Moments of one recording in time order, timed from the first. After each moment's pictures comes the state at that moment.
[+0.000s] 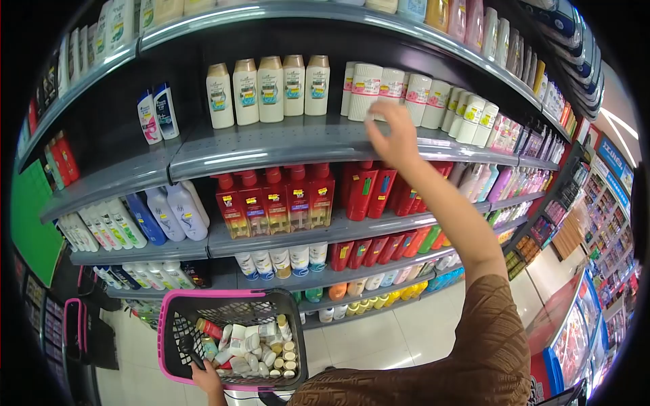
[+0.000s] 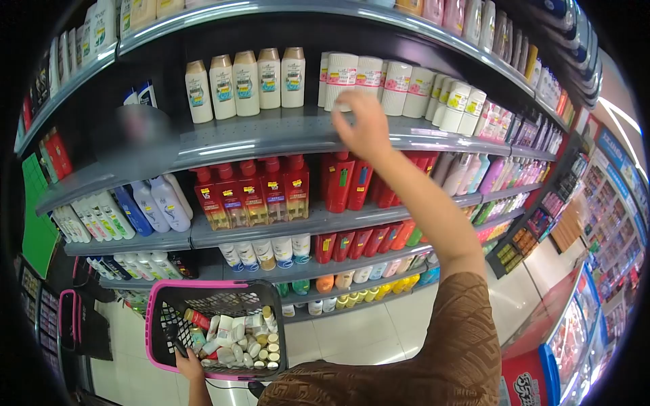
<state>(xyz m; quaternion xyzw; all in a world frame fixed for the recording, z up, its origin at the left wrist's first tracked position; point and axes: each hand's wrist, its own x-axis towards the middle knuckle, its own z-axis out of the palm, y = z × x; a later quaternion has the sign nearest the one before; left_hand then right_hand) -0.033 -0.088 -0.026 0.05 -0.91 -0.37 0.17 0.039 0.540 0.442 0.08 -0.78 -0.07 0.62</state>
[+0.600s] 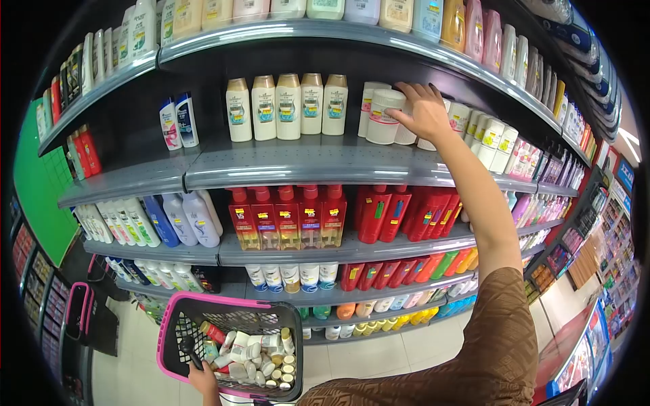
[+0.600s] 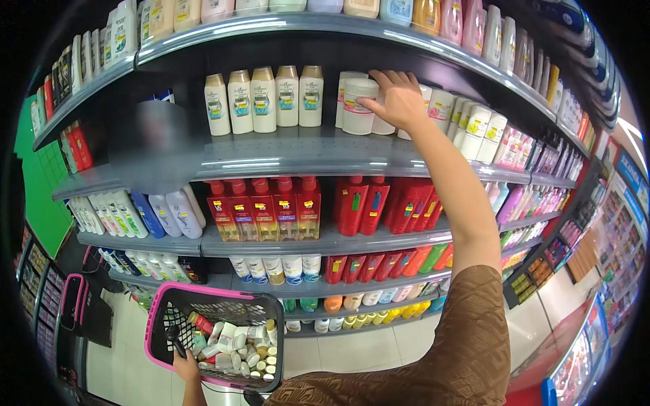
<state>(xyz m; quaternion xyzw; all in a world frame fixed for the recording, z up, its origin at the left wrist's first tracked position) -0.029 -0.075 -0.028 0.09 -0.92 -0.33 0.22 0.029 0.623 0.534 -0.04 -0.83 -0.26 0.49</state>
